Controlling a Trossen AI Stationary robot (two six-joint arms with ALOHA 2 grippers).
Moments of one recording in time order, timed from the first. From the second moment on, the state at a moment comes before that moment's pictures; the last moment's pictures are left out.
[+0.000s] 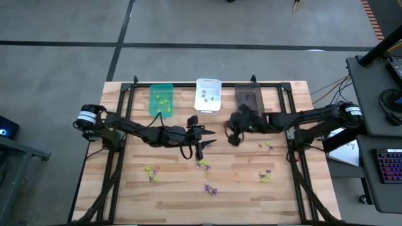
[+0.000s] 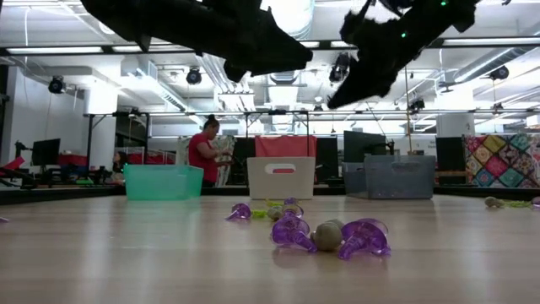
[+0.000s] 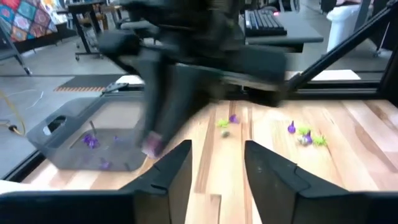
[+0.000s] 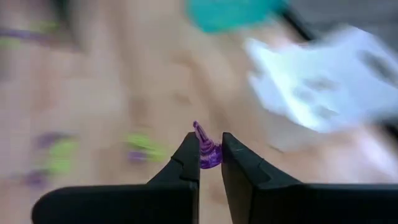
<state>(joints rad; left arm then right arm) -0.13 1.64 0.87 0.58 -0.30 0.02 -0.02 1.29 0.79 -0.15 0.28 0.15</state>
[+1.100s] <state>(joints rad) -0.13 1.59 0.87 0.50 -0.30 -0.01 -0.81 1.79 1.24 -0.94 0.14 0.16</state>
